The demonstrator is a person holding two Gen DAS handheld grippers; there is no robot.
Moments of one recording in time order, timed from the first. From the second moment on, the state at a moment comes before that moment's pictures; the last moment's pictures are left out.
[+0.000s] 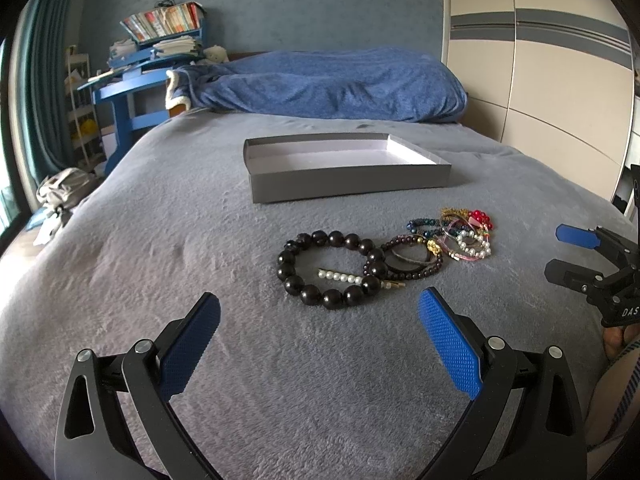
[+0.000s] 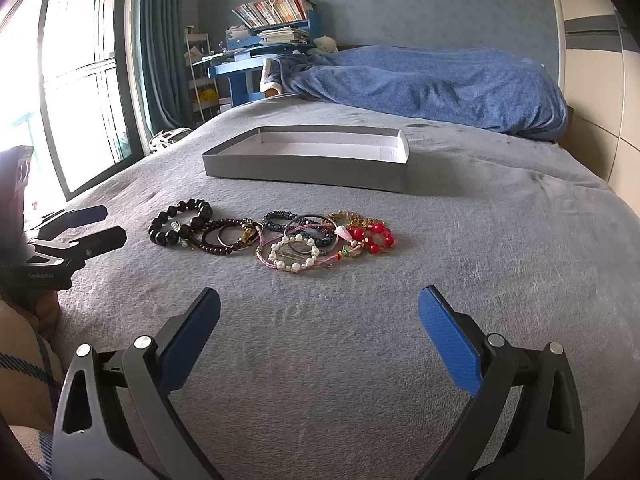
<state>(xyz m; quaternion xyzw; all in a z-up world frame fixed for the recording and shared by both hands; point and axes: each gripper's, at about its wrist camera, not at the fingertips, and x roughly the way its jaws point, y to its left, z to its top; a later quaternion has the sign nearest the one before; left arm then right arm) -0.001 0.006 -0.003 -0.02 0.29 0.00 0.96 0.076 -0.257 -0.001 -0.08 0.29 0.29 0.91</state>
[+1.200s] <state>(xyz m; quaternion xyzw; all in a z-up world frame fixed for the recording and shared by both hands) 0.000 0.008 -0.011 -0.02 0.29 0.00 0.96 0.080 -0.260 -0.003 -0.07 0.29 0.29 0.91</state>
